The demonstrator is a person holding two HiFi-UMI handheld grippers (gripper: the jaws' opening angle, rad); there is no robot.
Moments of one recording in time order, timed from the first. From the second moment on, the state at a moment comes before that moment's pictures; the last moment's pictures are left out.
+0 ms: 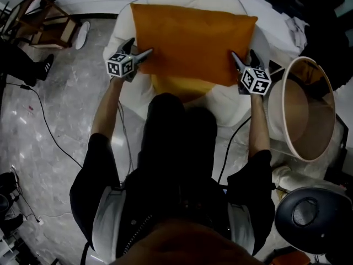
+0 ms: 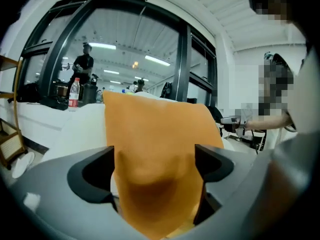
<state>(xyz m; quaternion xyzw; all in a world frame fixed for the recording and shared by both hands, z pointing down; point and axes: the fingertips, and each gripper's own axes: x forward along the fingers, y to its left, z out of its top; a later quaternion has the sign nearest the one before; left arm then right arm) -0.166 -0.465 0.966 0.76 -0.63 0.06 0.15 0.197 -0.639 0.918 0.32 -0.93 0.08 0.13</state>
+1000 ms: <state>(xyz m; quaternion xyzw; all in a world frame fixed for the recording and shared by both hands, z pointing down) -0.162 -0.489 1.006 0.79 -0.56 0.01 0.24 0.155 -0.653 0.978 0.21 -0.95 0.17 0.18</state>
